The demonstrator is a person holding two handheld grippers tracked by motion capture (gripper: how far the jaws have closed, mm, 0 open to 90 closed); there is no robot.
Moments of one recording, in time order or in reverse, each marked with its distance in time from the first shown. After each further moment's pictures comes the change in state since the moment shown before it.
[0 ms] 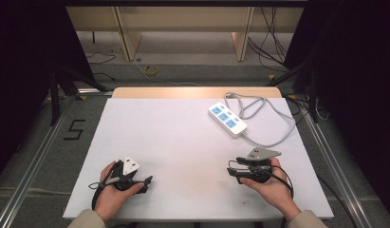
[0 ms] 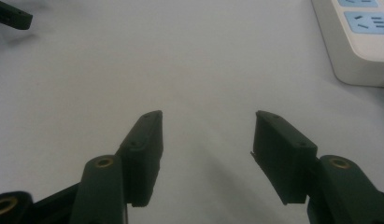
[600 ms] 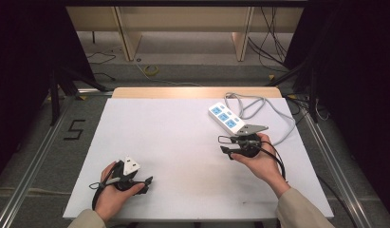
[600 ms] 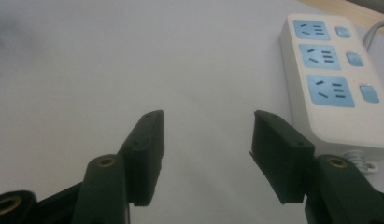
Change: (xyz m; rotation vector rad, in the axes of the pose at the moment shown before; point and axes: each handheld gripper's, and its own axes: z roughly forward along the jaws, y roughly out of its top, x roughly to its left) left arm -0.001 0.000 0.000 0.009 -0.008 0.005; right arm -0.025 0.059 0.029 0.023 -0.052 -0.019
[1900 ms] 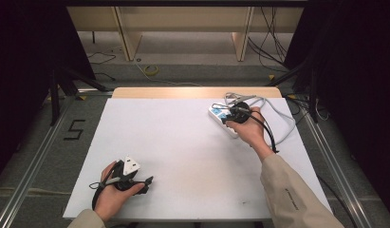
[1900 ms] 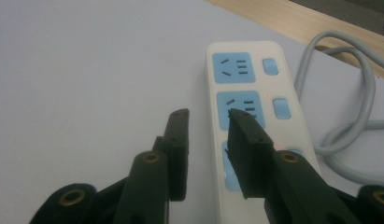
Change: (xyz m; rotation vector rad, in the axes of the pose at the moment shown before) left arm -0.001 0.001 -0.001 -0.006 -0.011 0.000; right arm -0.064 0.063 0.057 0.095 -0.122 0.100
